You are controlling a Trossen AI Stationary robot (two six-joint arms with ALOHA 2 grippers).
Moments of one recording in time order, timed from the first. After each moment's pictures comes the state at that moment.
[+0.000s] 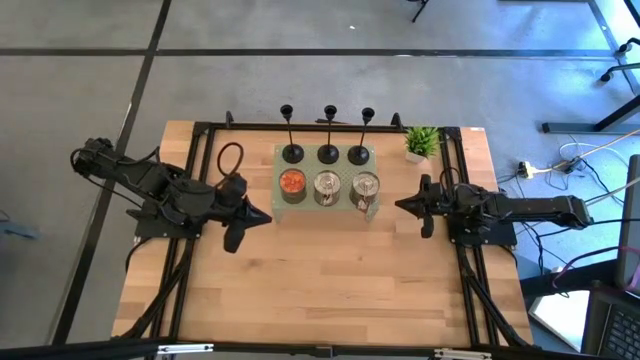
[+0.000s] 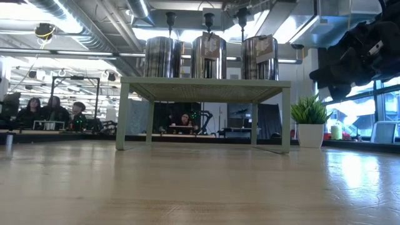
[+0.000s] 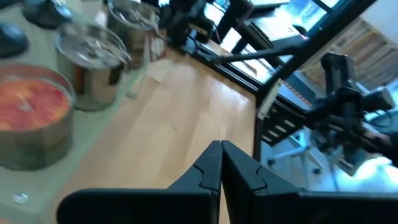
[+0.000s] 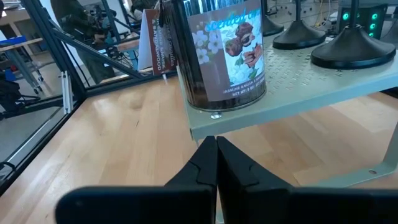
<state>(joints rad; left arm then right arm) -0.42 1.02 1.19 -0.64 -0.34 -0.76 0.00 0.17 0.01 0.02 0.08 0.25</state>
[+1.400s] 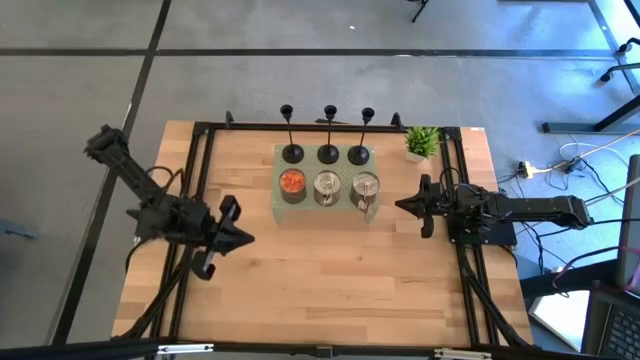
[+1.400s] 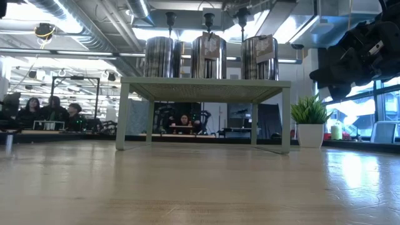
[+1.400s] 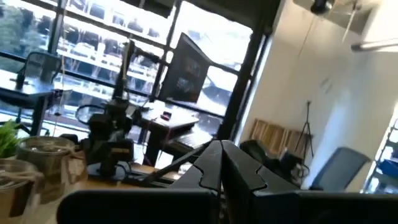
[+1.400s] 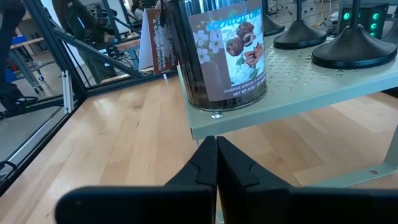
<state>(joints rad) -0.76 0.86 0.55 0.63 -0.63 -0.15 0.00 0.18 0.01 0.02 0.08 0.25</state>
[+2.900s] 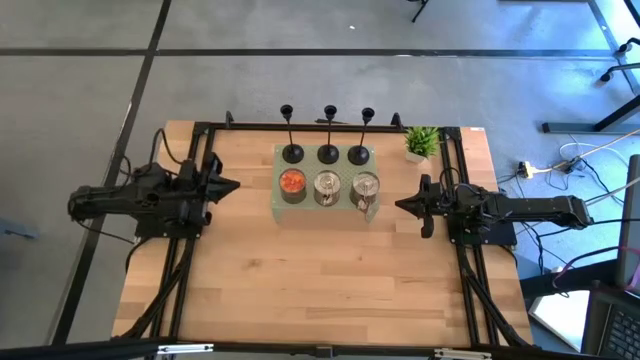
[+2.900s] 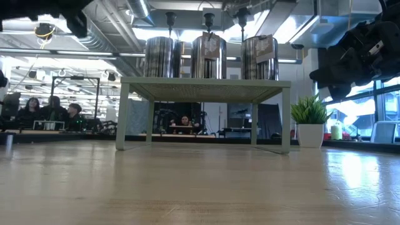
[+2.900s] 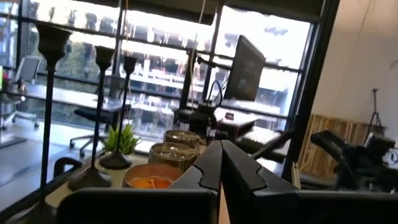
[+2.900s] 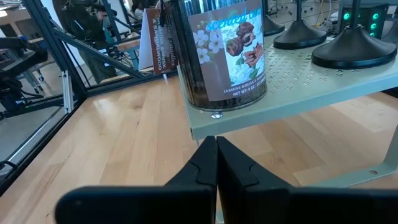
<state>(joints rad) 0.04 0.14 0.30 0.06 -0.03 -0.19 0.00 0.18 0.01 0.02 0.08 0.25</state>
